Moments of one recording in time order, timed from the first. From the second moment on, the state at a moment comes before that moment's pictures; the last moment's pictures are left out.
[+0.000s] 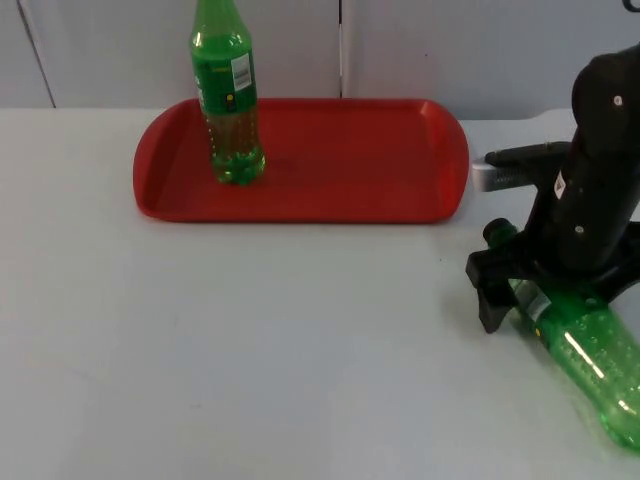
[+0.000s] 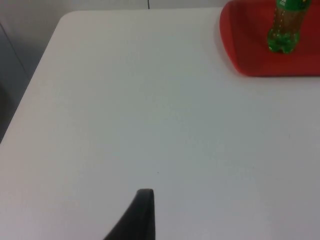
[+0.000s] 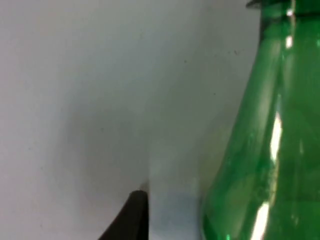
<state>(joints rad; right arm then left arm) 0.43 2.14 -1.28 -0.12 0.64 0.27 0.05 0.00 -0.50 0.00 1.08 0.02</state>
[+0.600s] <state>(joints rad) 0.43 2.14 -1.28 -0.15 0.68 0.27 0.05 0.00 -0.50 0.00 1.08 0.02</state>
